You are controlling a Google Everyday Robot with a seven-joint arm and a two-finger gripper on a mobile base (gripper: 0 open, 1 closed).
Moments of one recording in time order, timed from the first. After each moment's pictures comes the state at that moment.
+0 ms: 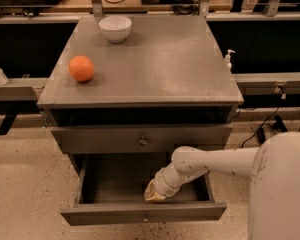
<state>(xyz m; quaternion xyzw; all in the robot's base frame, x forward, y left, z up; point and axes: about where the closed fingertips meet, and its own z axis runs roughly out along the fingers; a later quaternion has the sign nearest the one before) 0.502 -0.008 0.403 -0.71 0.64 0.22 0.19</state>
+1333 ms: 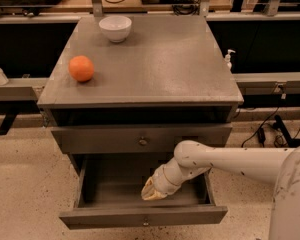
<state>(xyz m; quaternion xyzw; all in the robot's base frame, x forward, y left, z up) 0.478 -0.001 0.450 -0.75 0.59 0.24 0.20</state>
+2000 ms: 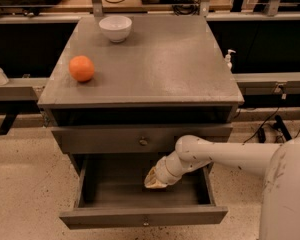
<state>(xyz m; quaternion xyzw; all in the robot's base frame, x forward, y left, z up) 0.530 -0.011 0.445 -0.73 0.62 0.20 0.23</state>
